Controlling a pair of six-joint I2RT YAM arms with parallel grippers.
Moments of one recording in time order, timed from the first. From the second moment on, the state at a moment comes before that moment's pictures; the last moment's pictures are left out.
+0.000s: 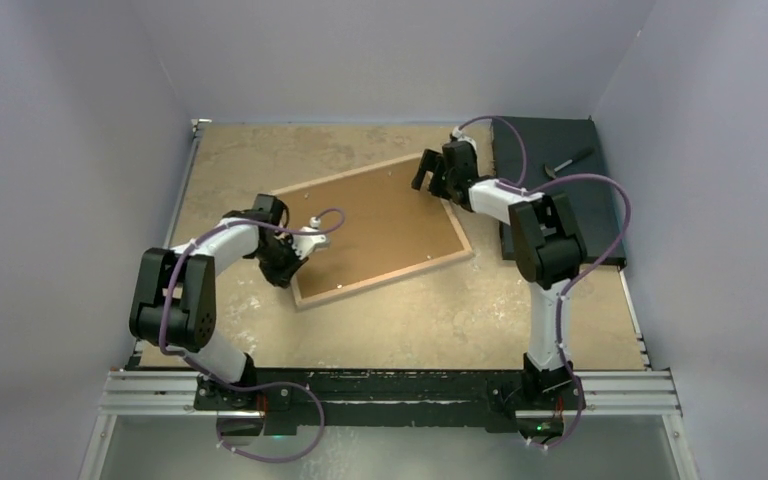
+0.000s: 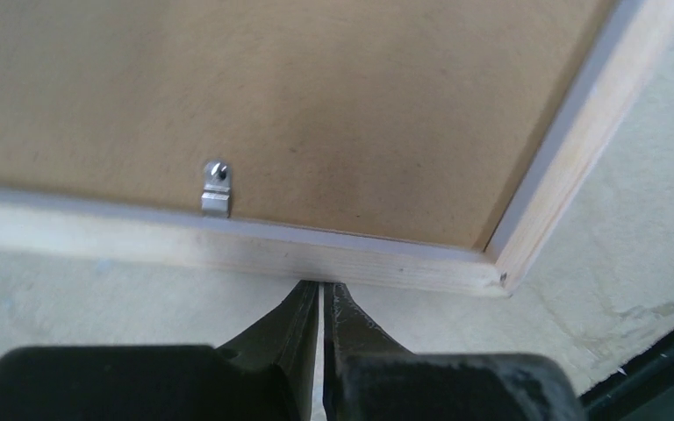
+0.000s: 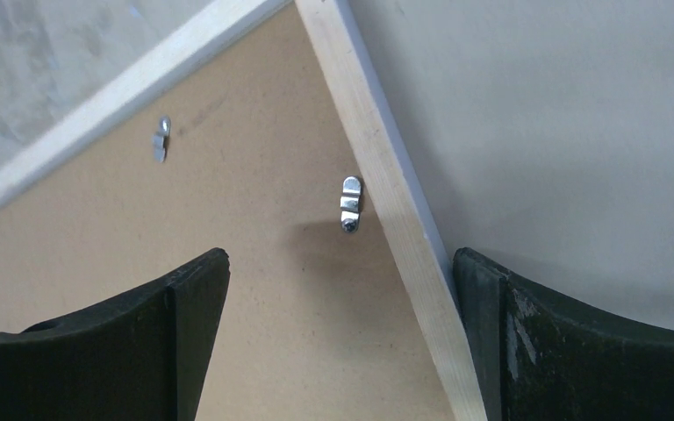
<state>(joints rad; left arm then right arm) -0.11 1.59 0.89 -0.71 0.31 0.79 0.35 2.05 1.34 0.01 0.03 0.58</state>
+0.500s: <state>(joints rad) -0.54 1.73 1.00 -1.00 0.39 0.73 0.39 2.33 1.74 0.03 -0.08 0.53</state>
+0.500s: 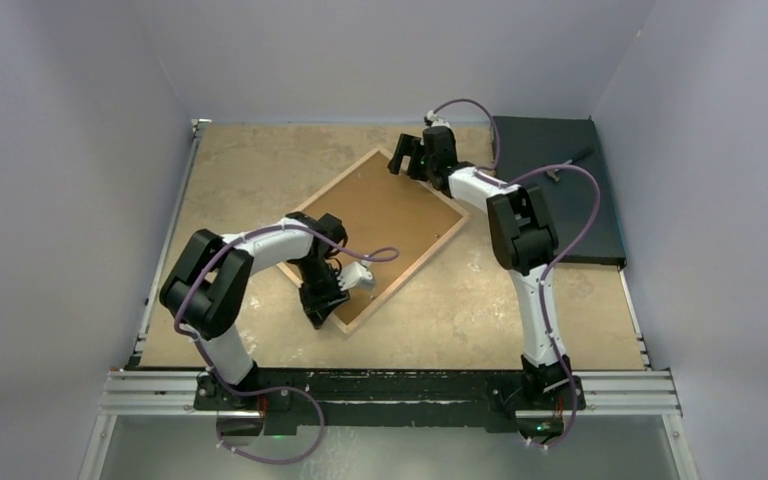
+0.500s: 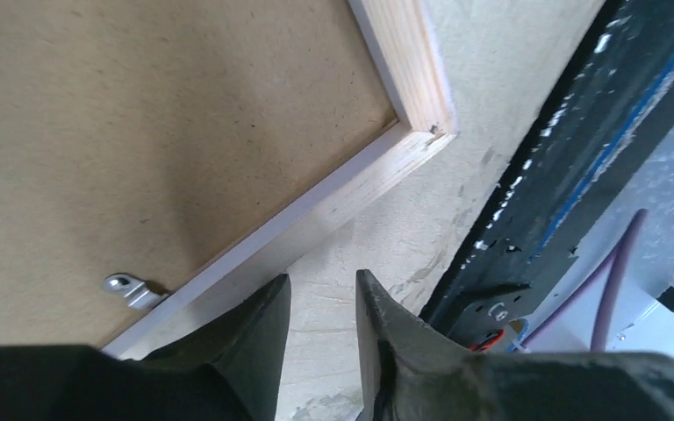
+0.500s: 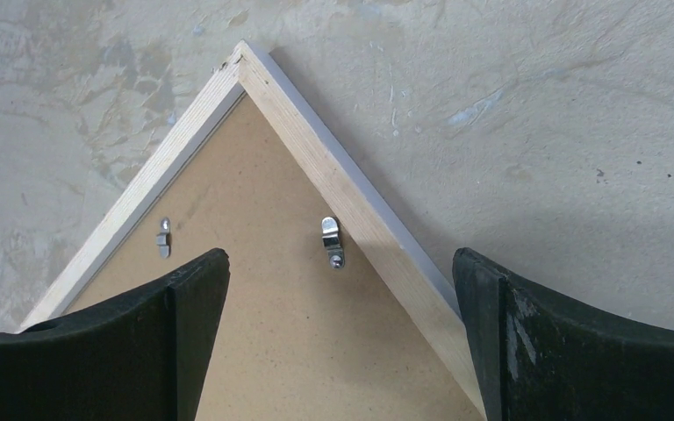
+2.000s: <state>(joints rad) 0.12 1.87 1.19 -0.54 0.43 0.58 0.43 1.67 0.89 -0.03 -0.26 0.74</state>
